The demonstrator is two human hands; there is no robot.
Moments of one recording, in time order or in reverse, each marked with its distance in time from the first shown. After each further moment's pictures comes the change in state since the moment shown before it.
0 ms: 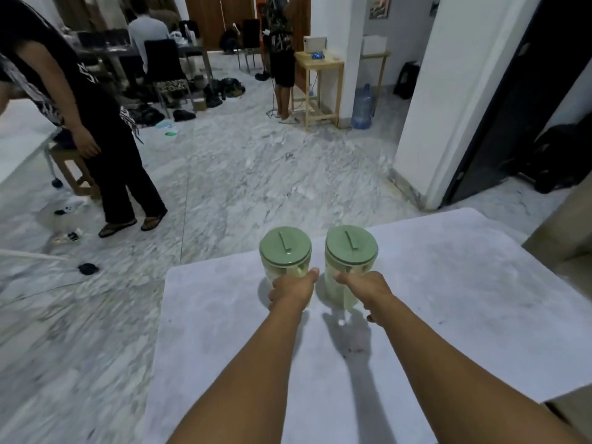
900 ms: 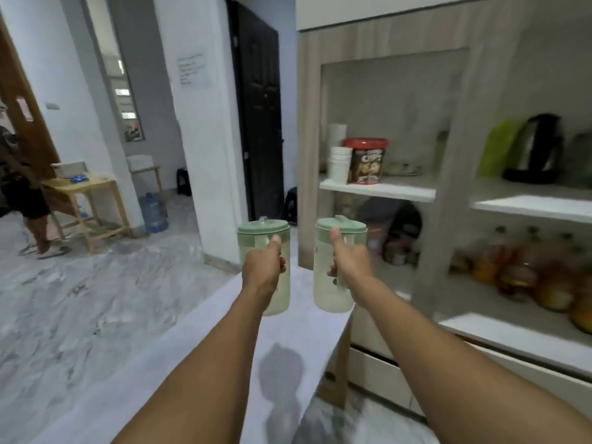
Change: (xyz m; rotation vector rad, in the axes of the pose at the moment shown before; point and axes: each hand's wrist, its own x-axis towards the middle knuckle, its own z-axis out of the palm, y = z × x) left_hand -0.254 0.096 0.066 -0.097 -0.638 0.739; right_hand -0.227 0.059 -0.202 0.633 0.912 -0.254
